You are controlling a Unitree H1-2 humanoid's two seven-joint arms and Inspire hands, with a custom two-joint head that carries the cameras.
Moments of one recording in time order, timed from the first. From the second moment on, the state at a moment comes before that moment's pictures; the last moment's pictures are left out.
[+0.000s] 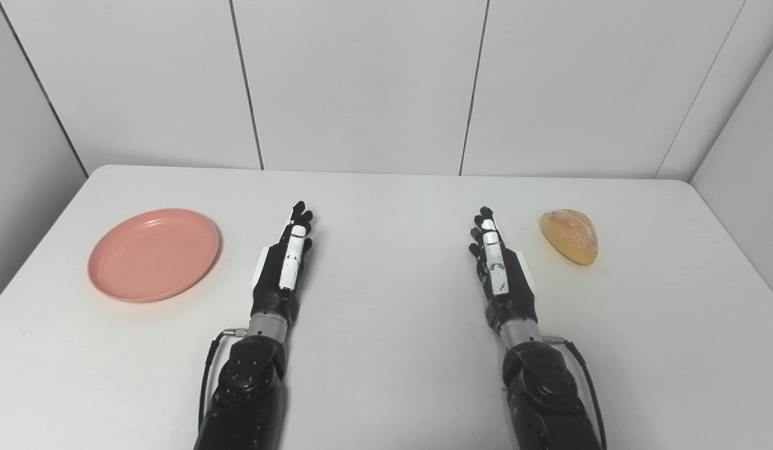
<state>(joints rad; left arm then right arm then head) -0.36 -0.01 0.02 0.35 -0.01 -0.07 0.01 -0.38 0.05 -0.02 0.37 0.09 -0.07 0.01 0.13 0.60</state>
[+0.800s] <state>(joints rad) -0.41 -0.09 0.02 0.45 0.01 -0.18 0.08 -0.41 -0.02 -0.07 0.42 0.18 -0.09 0.10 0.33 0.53</state>
